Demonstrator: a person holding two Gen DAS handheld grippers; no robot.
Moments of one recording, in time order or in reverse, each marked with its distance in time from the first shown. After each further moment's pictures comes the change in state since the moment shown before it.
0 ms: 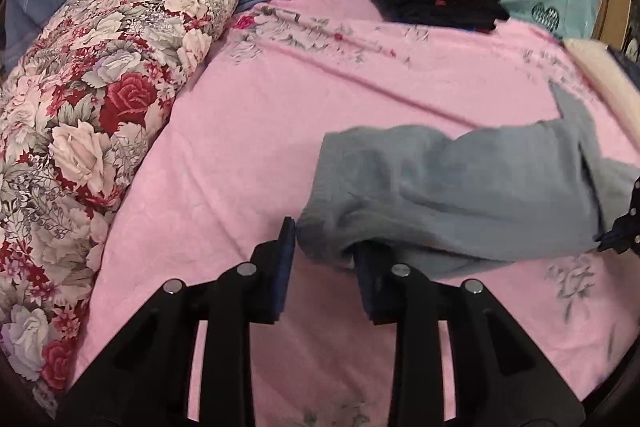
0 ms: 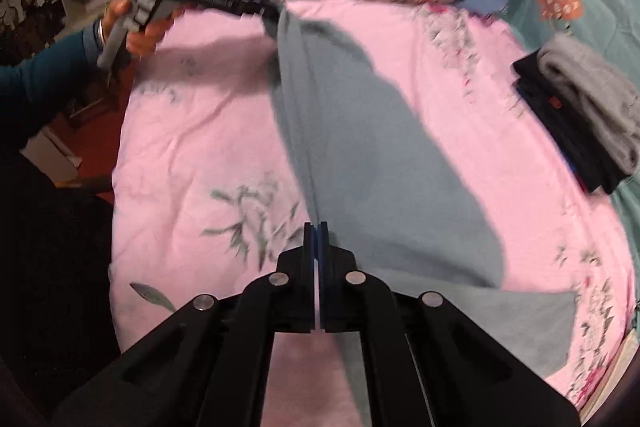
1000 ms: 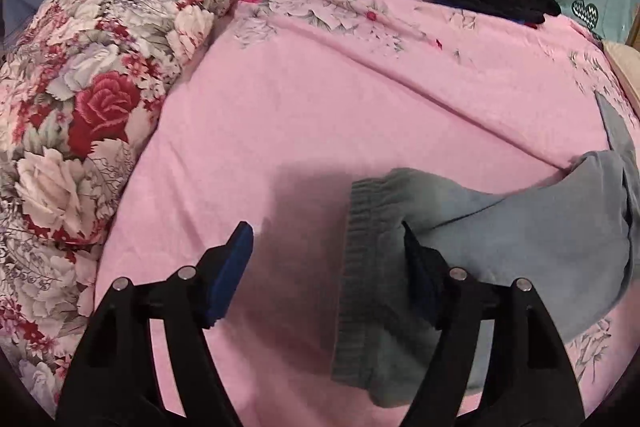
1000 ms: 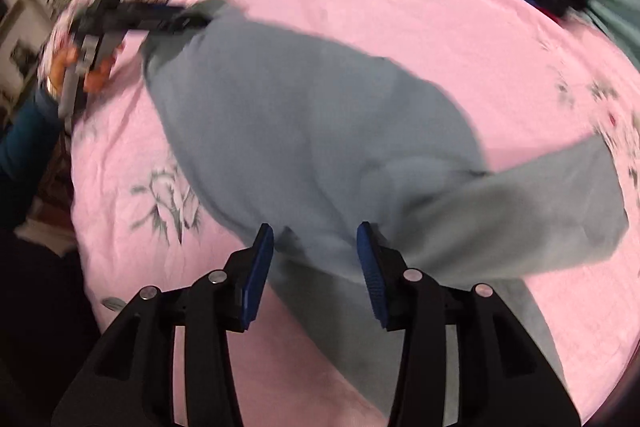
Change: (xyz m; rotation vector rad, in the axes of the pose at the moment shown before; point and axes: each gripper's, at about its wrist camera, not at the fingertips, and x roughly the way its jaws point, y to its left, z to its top) left arm 0.047 0.020 0.053 -0.070 0.099 0.042; right arm -0.001 -0.090 -0.043 0.517 0.077 0.021
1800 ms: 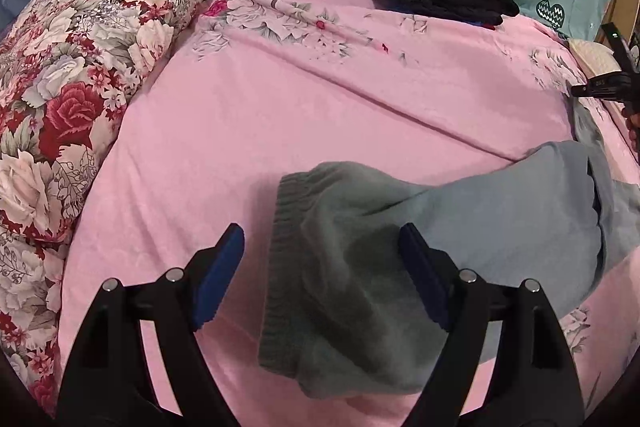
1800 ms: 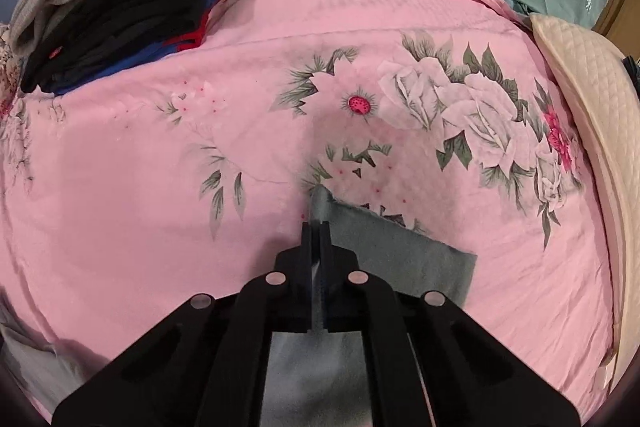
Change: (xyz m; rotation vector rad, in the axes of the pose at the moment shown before) left arm -0.006 -0.030 -0.007 0.043 -0.025 -0.114; right arm 0.013 -0.203 0.056 0.662 -0.106 -0.490
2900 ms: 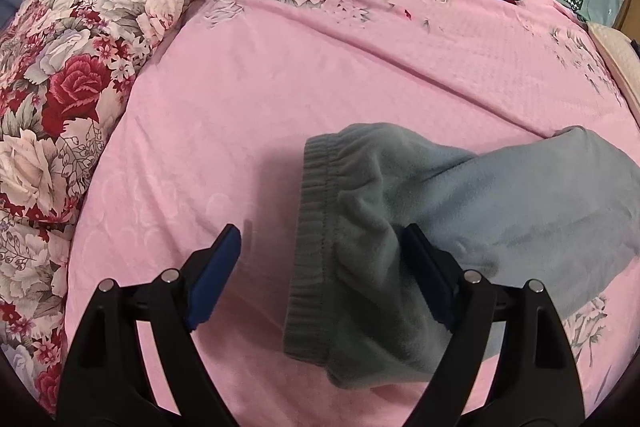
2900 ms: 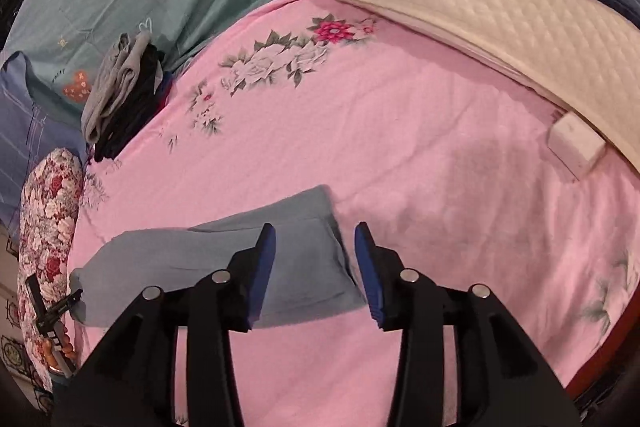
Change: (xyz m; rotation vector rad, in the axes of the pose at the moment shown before) left arm 0.010 0.004 -0.007 0.004 0.097 0.058; right arm -0.151 -0.215 -0.241 0.414 -0.173 0.216
